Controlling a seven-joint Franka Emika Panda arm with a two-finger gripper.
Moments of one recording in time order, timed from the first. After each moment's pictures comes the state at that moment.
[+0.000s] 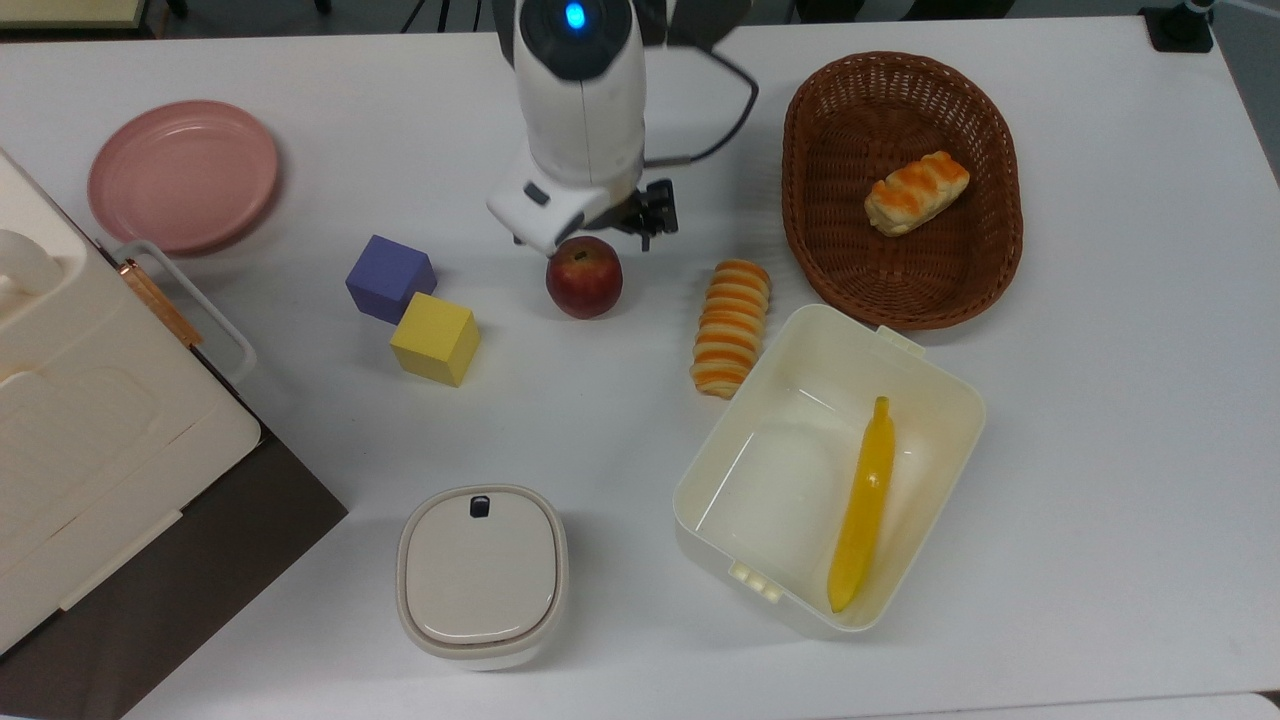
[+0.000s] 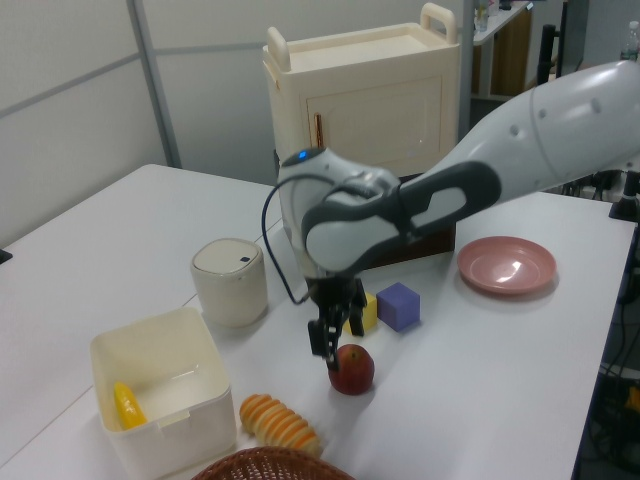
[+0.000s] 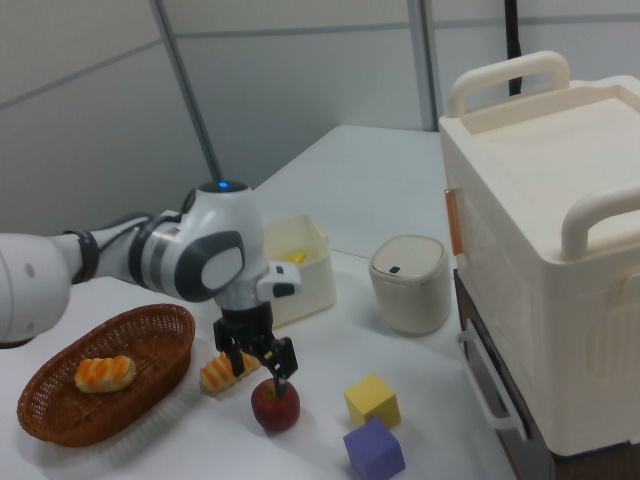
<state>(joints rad) 0.03 0.30 0.07 -1.79 -0.01 1.95 0.01</state>
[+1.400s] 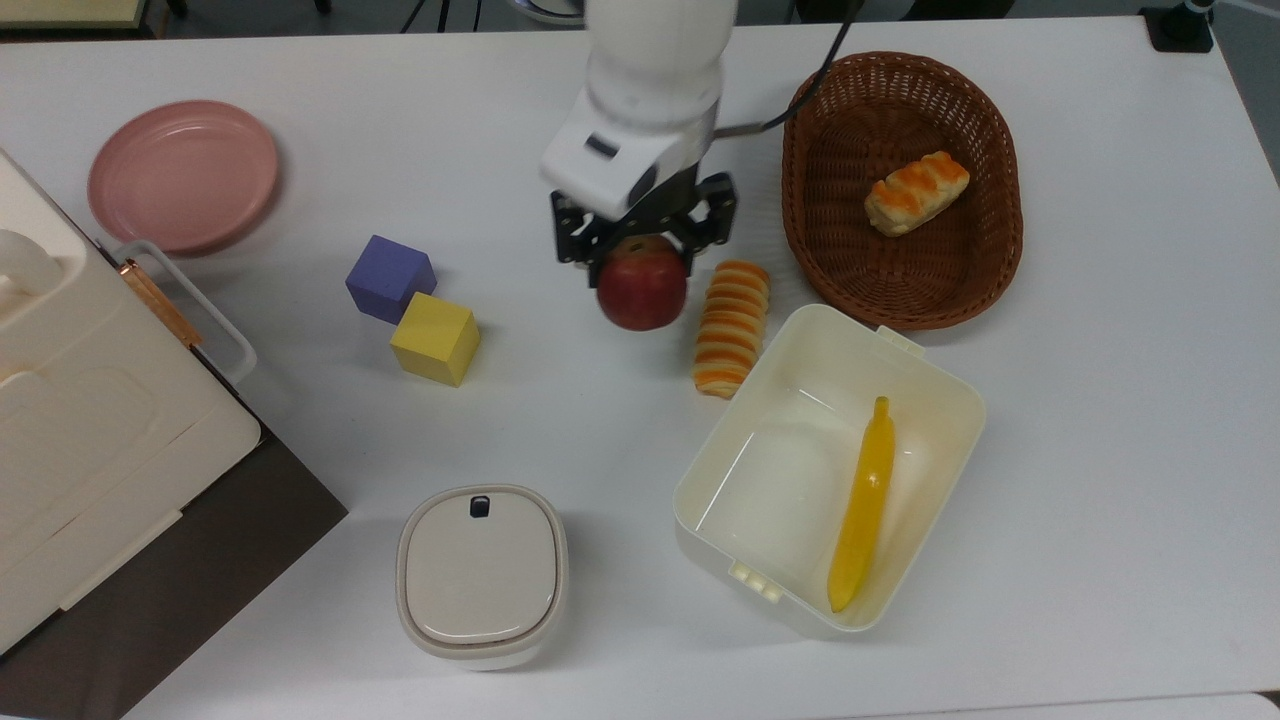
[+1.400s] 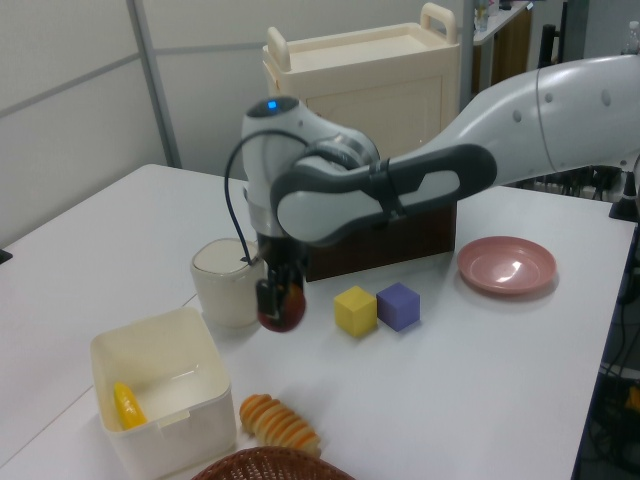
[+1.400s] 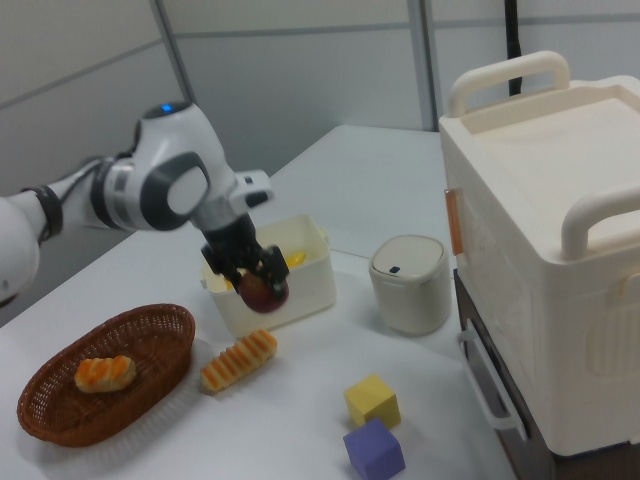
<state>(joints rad) 0.10 0.31 0.08 -1.55 -0.09 1.97 0.02</state>
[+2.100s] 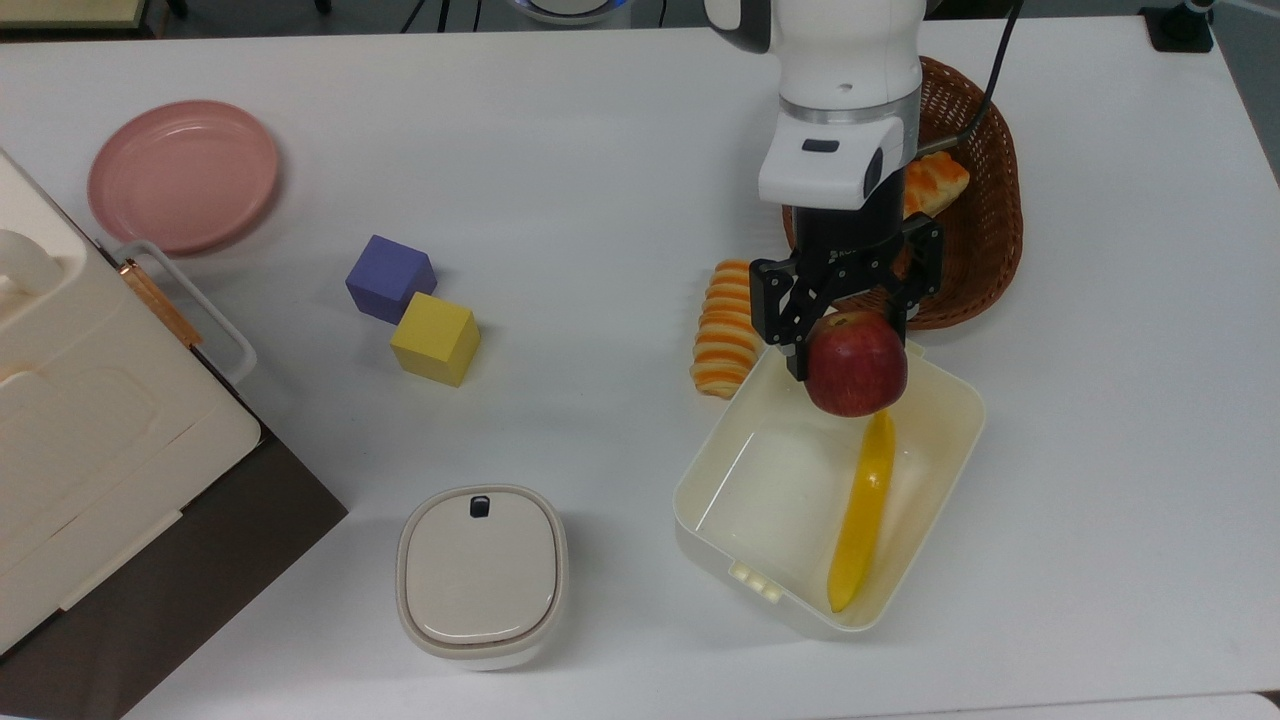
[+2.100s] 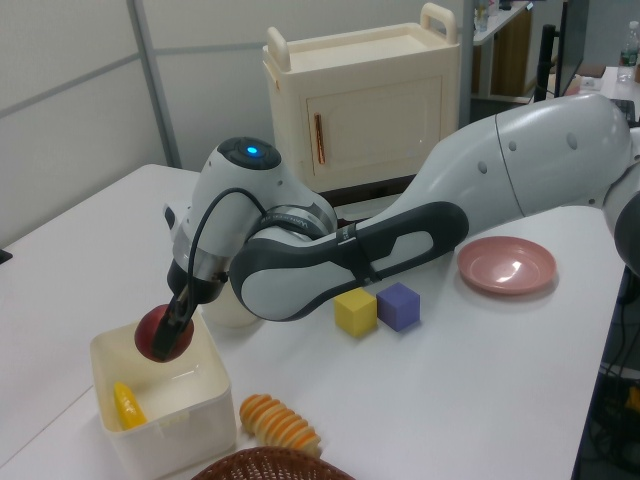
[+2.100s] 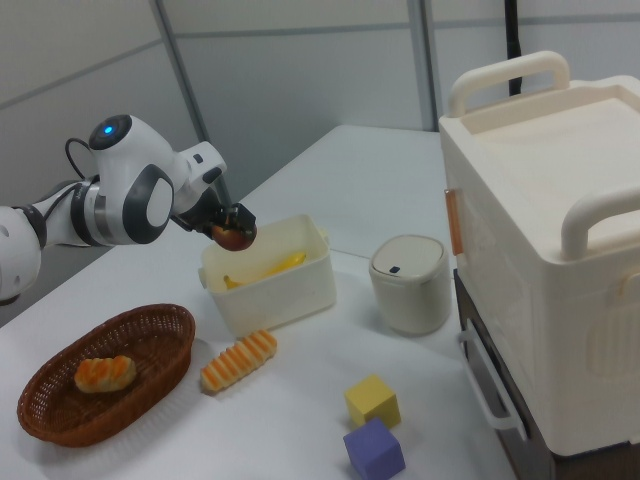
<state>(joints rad) 0.27 0.43 0.08 -1.51 -0.09 2.47 0.03</state>
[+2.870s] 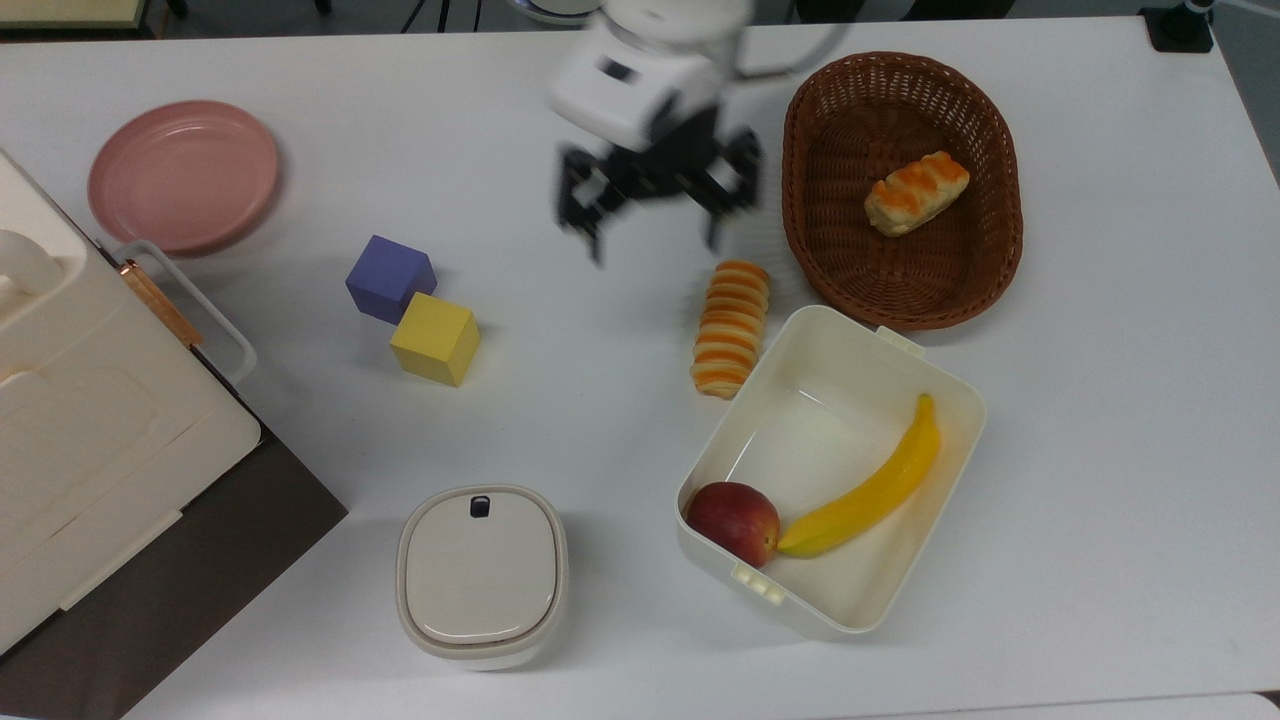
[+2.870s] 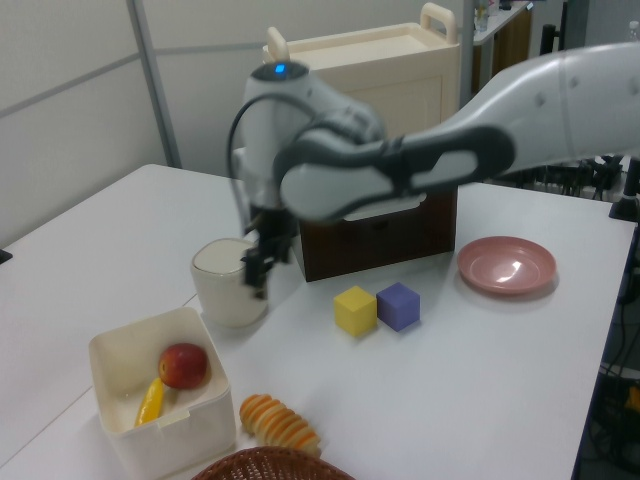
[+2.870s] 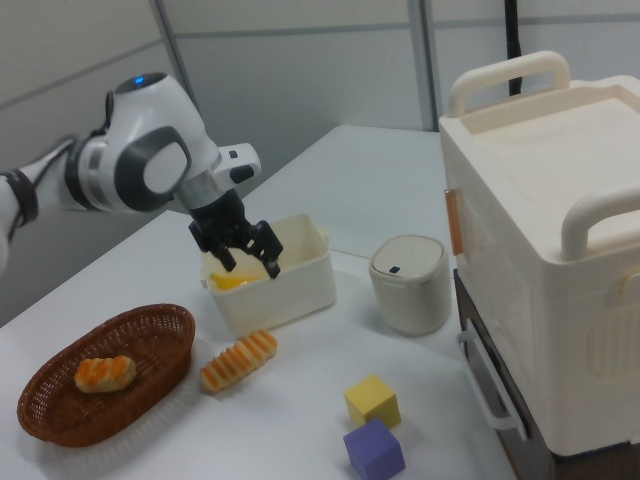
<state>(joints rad) 0.11 0.24 0.06 -1.55 -0.09 1.96 0.03</state>
